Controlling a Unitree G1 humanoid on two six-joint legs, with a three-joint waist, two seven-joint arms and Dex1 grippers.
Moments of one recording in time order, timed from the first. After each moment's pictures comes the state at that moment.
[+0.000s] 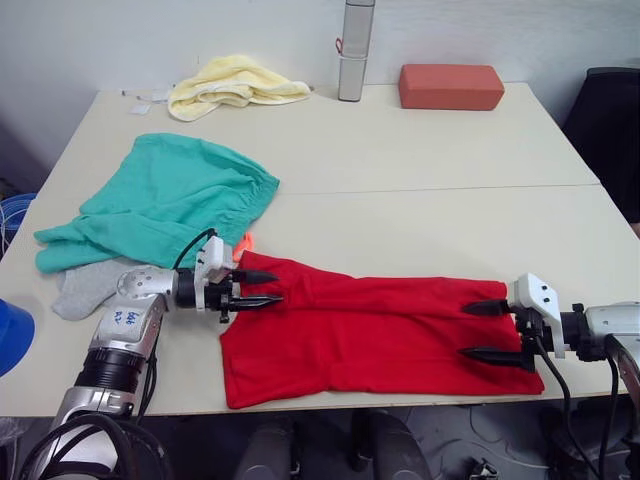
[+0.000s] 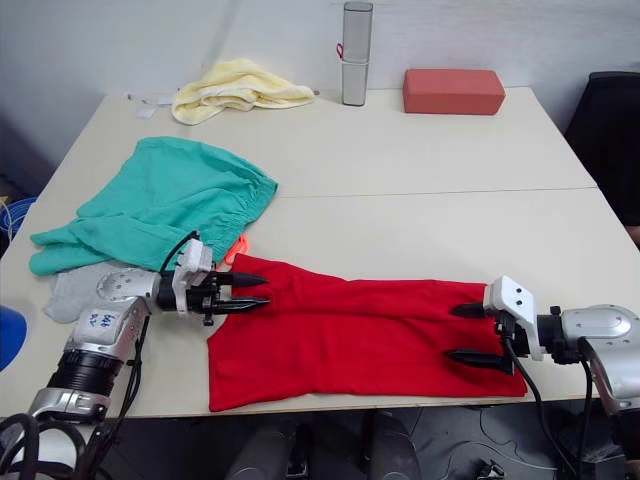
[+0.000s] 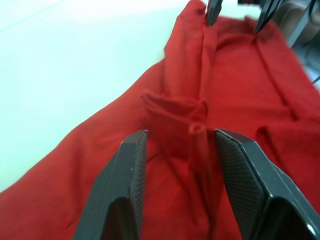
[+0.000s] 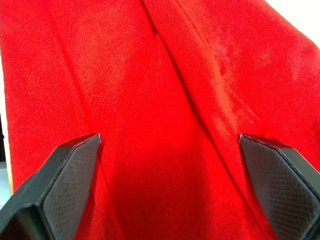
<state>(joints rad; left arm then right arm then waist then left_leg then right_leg) -0.45 0.62 -0.05 0.26 -0.40 0.23 -1.27 -0.10 -0.95 -0.09 0.08 0.38 0.24 1.34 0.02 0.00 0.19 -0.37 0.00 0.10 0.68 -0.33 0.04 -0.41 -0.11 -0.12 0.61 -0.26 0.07</state>
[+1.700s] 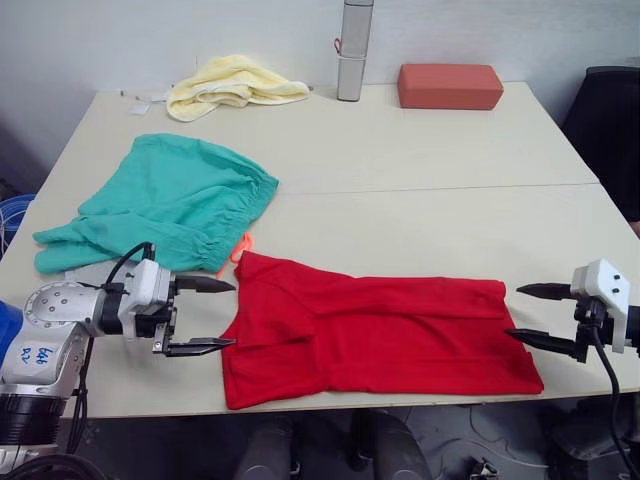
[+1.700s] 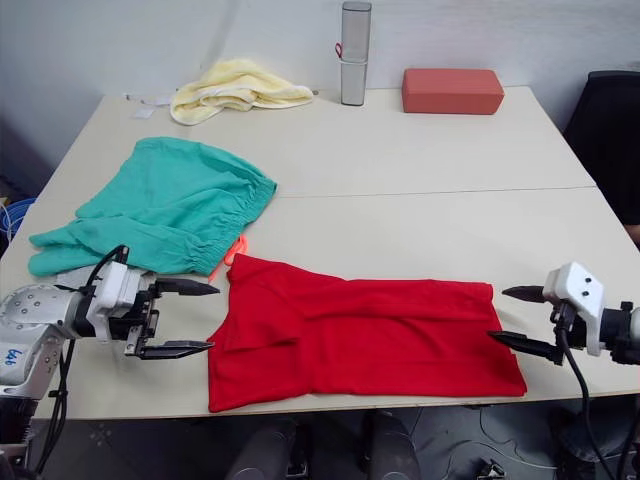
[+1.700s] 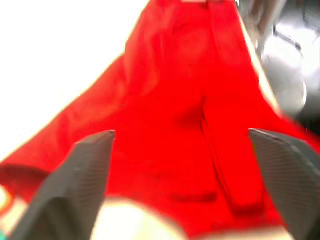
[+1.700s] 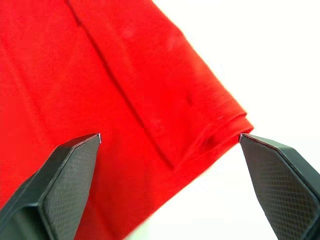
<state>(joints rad) -0.15 0.83 0.14 -0.10 -0.57 0.18 -1.32 -0.07 -1.03 -0.30 0.21 0.38 0.16 1.36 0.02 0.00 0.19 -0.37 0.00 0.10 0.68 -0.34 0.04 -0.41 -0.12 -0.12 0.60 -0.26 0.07</state>
